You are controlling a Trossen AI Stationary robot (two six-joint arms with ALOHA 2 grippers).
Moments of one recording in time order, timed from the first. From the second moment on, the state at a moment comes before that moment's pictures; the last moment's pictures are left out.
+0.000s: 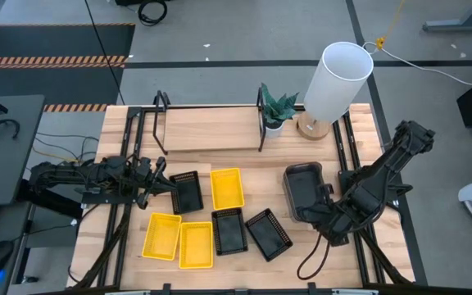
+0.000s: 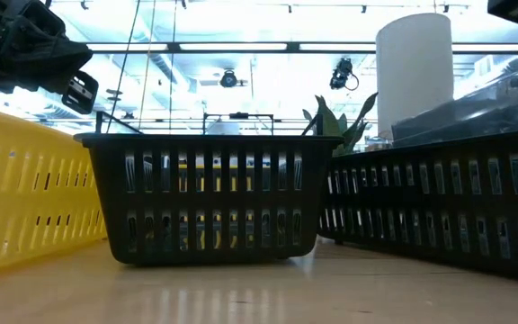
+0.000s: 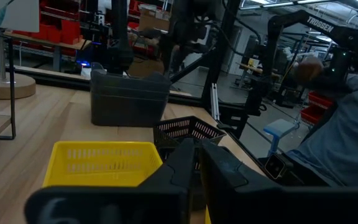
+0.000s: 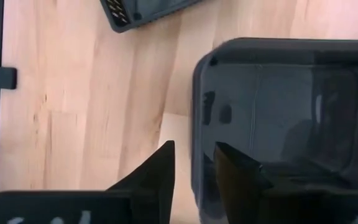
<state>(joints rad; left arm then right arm) -0.03 0.08 0.01 0.11 0.20 -0.24 0.77 1.36 1.15 -1.21 0.16 0.61</state>
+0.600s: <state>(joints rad) -0.03 0.08 0.01 0.11 0.20 -0.24 0.74 1.58 1.15 -1.18 0.22 0.54</state>
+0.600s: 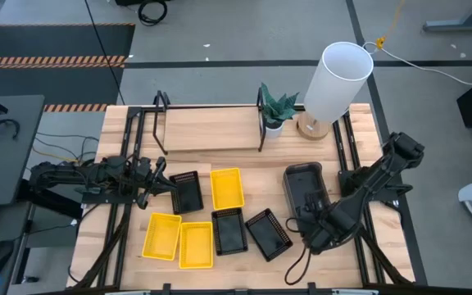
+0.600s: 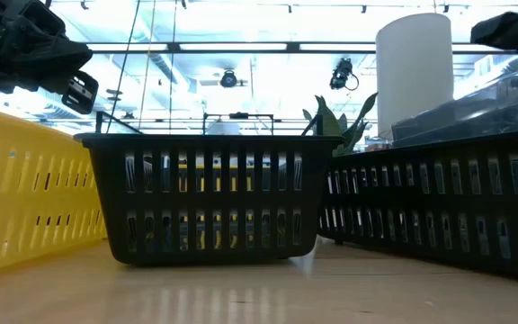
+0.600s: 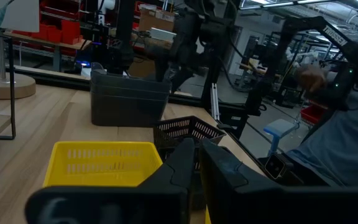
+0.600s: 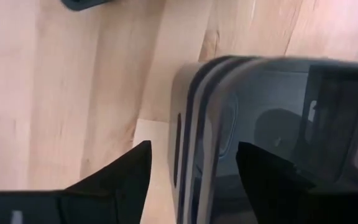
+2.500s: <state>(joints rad) -0.03 0.08 0.01 0.11 0.20 -0.24 0.64 1.55 1.26 -1.23 0.18 0.51</state>
